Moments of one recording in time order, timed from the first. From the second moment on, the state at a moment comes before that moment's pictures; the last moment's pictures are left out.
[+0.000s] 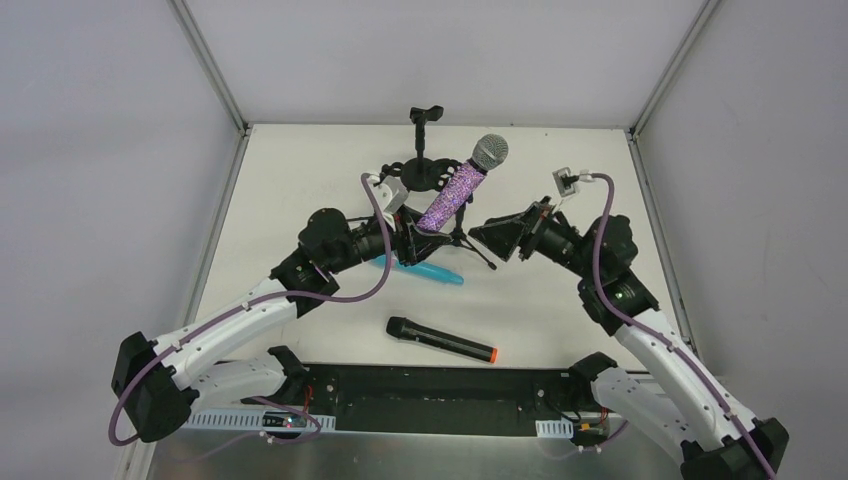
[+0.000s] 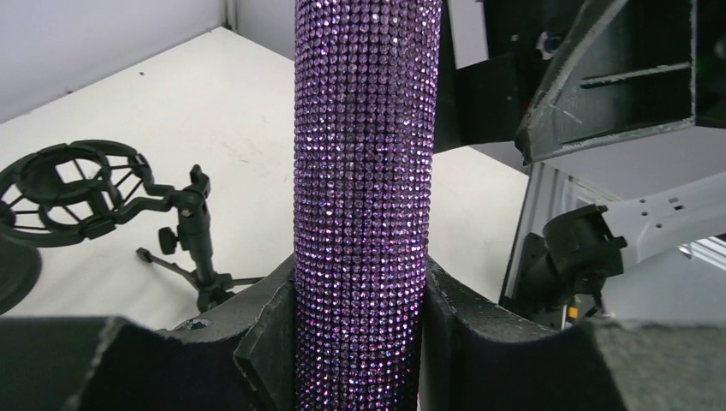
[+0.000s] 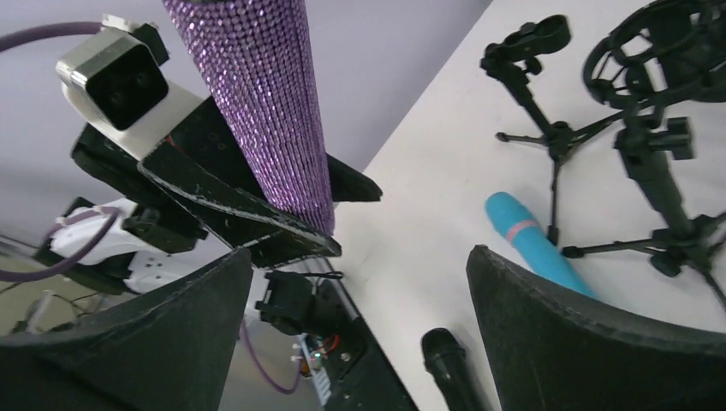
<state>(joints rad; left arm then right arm) -0.79 1.01 0.78 0.31 0.30 -0.24 0.52 0.75 0.71 0.08 -0.46 0.75</state>
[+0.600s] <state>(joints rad) -0.79 1.07 0.77 0.39 0.41 -0.38 0.49 0.82 0.67 0.52 -0.47 0.94</state>
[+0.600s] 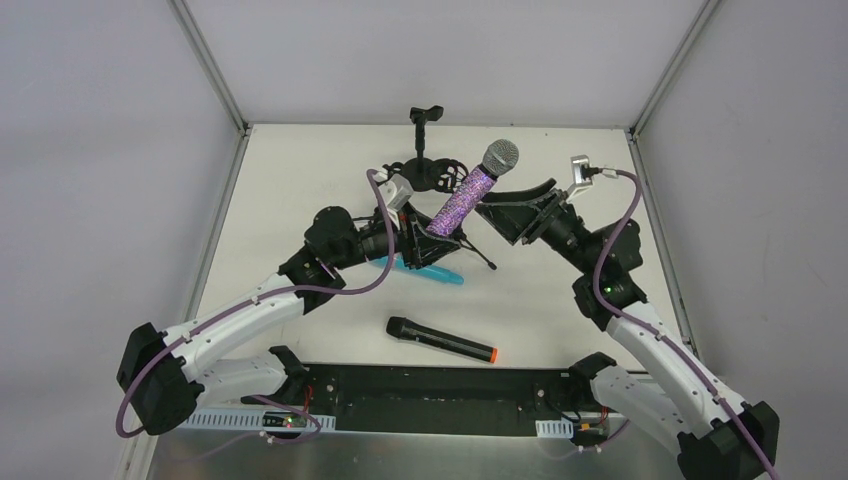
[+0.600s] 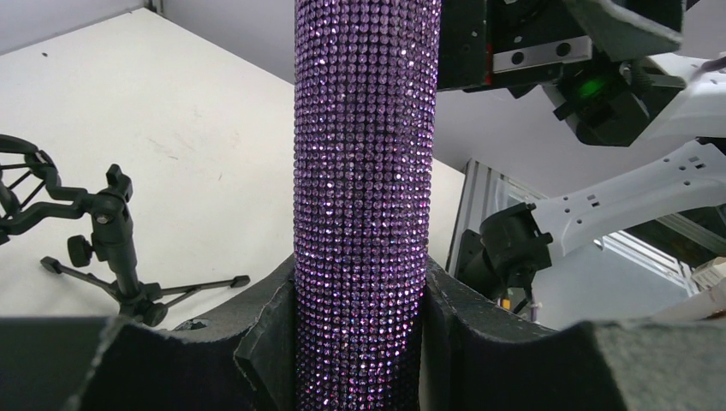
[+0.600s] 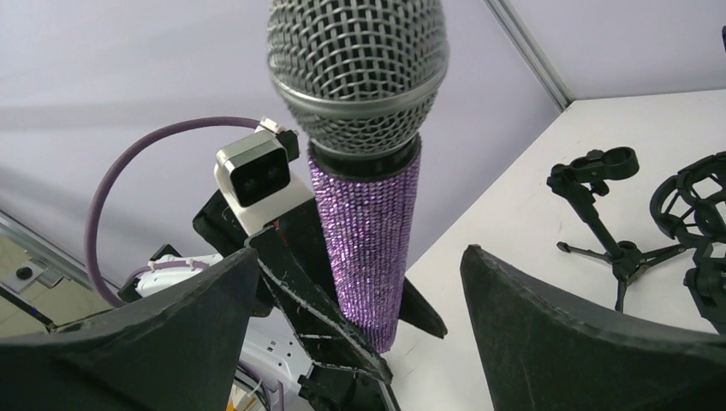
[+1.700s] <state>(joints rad) -0.79 1.12 0.78 0.40 0.45 -0.44 0.51 1.06 0.69 0.75 -0.47 1.10</state>
